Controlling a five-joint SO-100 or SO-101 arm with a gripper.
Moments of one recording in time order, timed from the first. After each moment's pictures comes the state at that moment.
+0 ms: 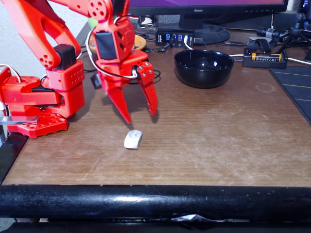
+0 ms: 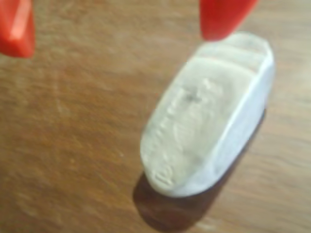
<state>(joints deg) 24.2 129.0 137.2 62.8 -55.5</state>
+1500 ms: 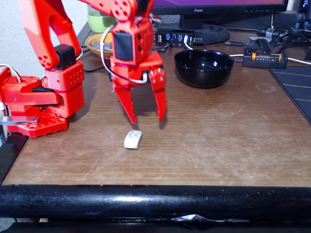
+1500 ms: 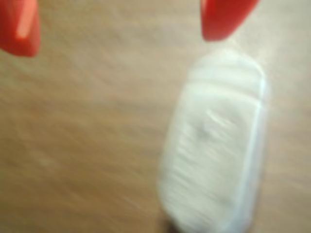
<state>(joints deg) 26.7 115.6 121.9 70.9 -43.0</state>
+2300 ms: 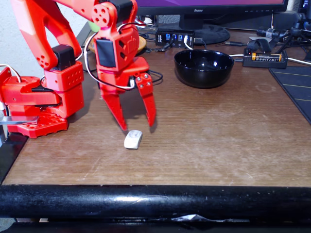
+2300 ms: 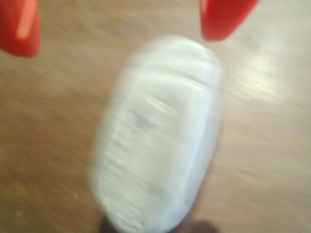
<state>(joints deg) 29.9 121.2 132.0 65.8 -47.8</state>
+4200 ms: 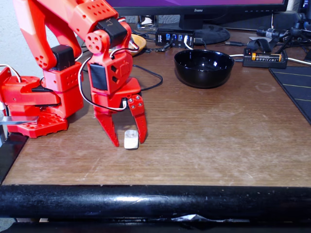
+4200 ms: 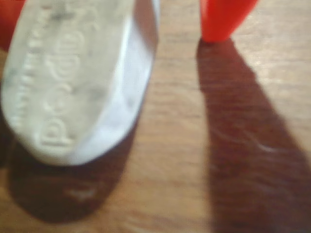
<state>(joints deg) 32.1 118.6 144.6 50.7 -49.9</state>
